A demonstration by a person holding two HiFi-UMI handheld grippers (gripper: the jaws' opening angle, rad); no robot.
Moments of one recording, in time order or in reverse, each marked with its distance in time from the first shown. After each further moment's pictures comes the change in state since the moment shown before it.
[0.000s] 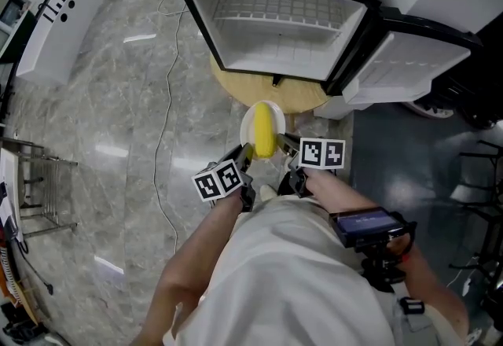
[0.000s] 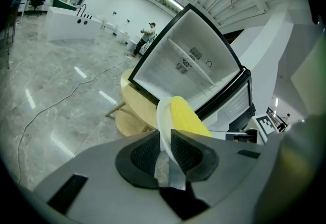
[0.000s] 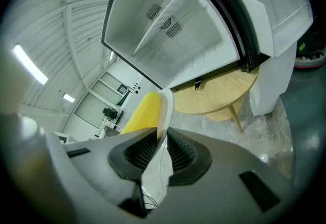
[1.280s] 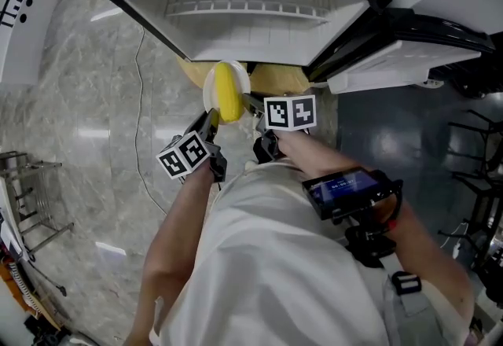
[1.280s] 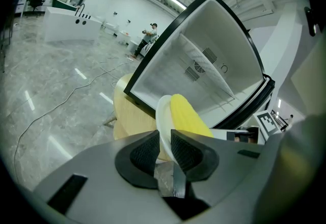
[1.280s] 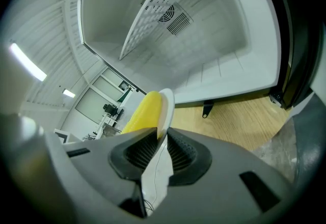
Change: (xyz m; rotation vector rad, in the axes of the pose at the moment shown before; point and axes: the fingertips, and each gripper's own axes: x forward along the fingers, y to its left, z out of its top) left arm 0.085 0.028 0.090 -0.006 -0.012 0.011; right arm 0.081 -0.021 0.102 -0.063 0.034 0.010
